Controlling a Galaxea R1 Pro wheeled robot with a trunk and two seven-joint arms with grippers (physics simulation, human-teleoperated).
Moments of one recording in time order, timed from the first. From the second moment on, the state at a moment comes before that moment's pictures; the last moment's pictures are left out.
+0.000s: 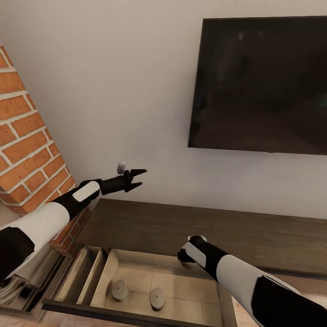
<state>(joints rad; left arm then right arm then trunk) -1.25 0.23 -0.95 -0.43 1.71 0.63 -0.61 -0.90 0.10 1.05 -0.31 -1.20 0.53 -0.45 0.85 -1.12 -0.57</state>
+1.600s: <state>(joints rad) -1.25 0.19 -0.95 -0.43 1.72 0.64 -0.62 -0.91 0.10 1.05 -0.32 -1.20 0.52 -0.40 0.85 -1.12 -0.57</state>
